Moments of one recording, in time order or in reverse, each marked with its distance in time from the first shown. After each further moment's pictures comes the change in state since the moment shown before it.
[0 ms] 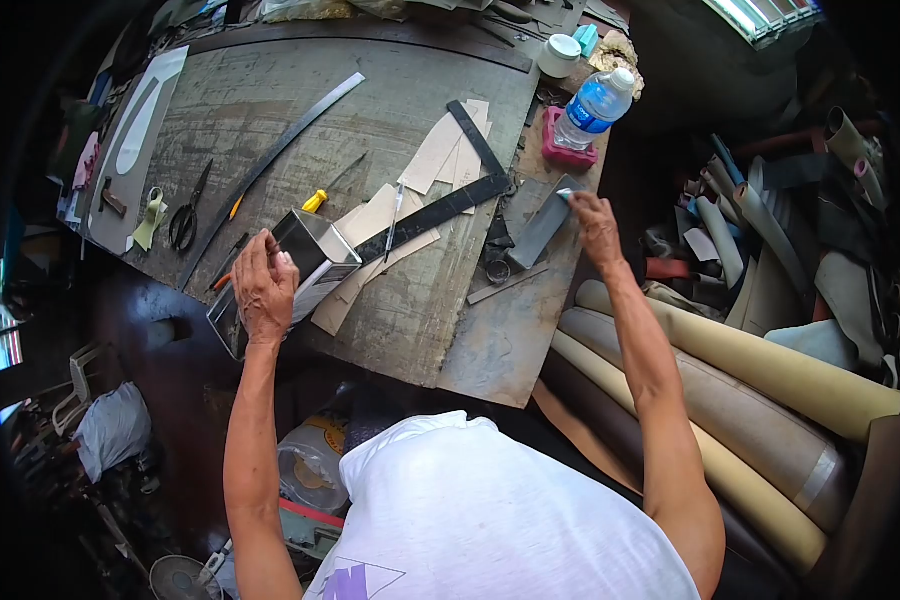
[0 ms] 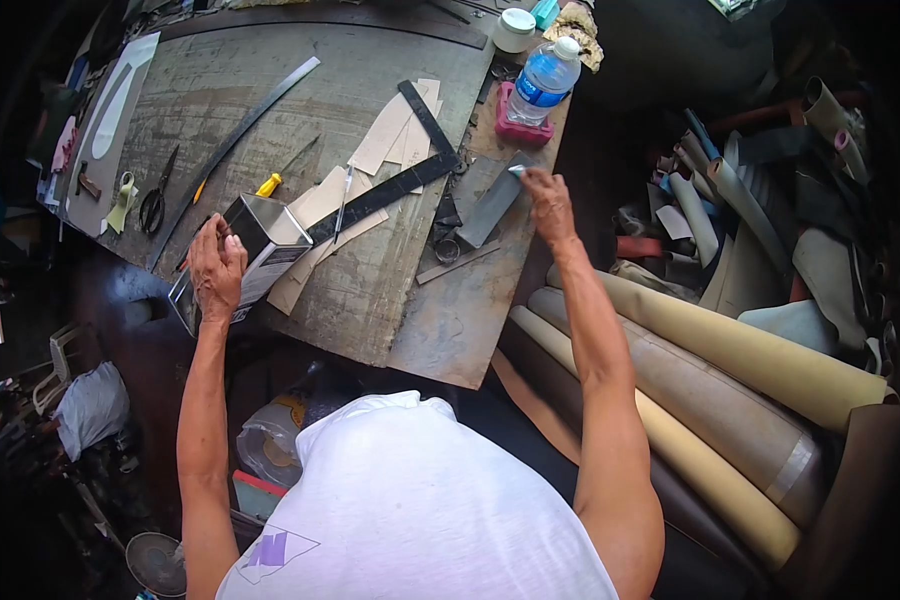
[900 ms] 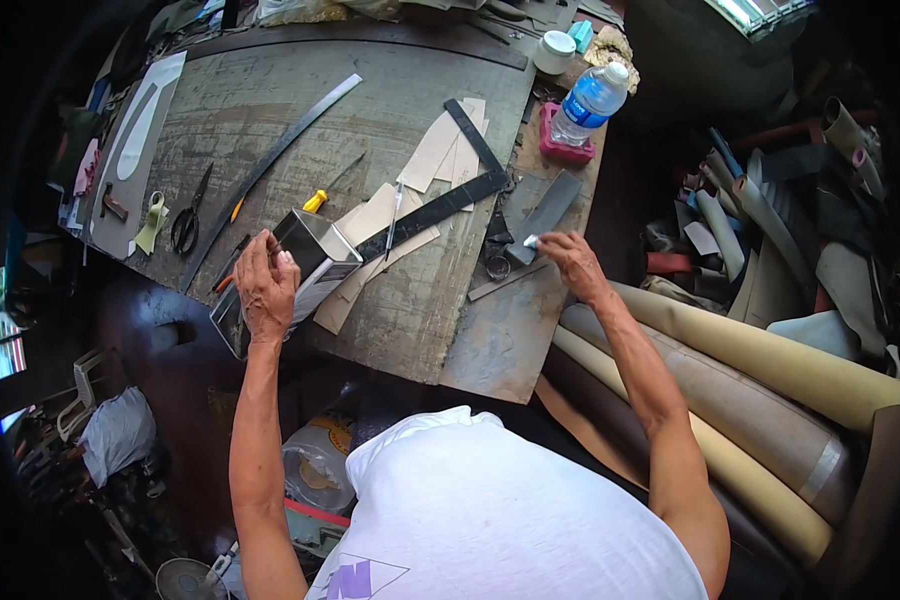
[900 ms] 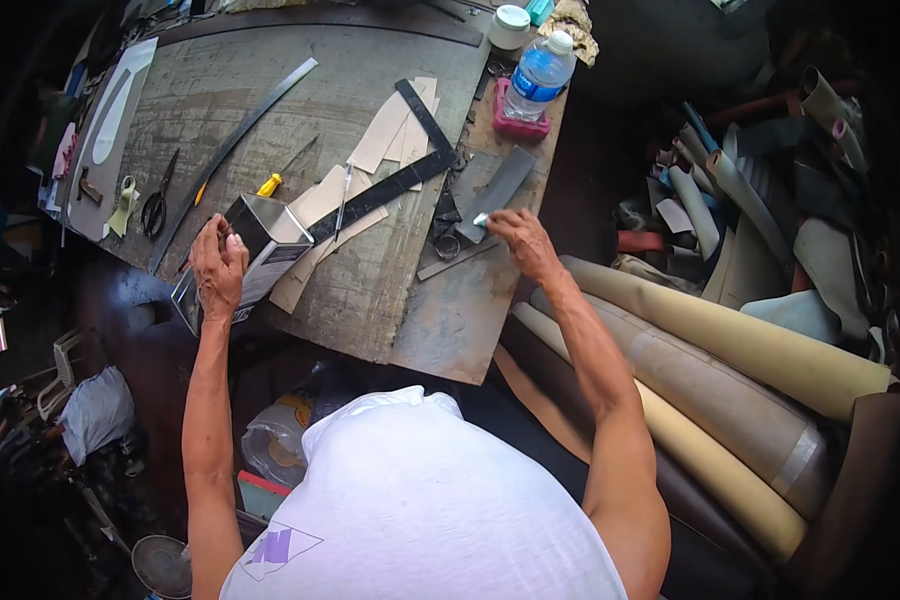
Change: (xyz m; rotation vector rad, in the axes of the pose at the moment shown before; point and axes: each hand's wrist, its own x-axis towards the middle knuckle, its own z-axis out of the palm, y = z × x) left_hand 0.002 -0.001 0.002 -0.032 0.074 0.067; right_hand -0.038 -0.065 -0.011 0.224 -0.207 -0.038
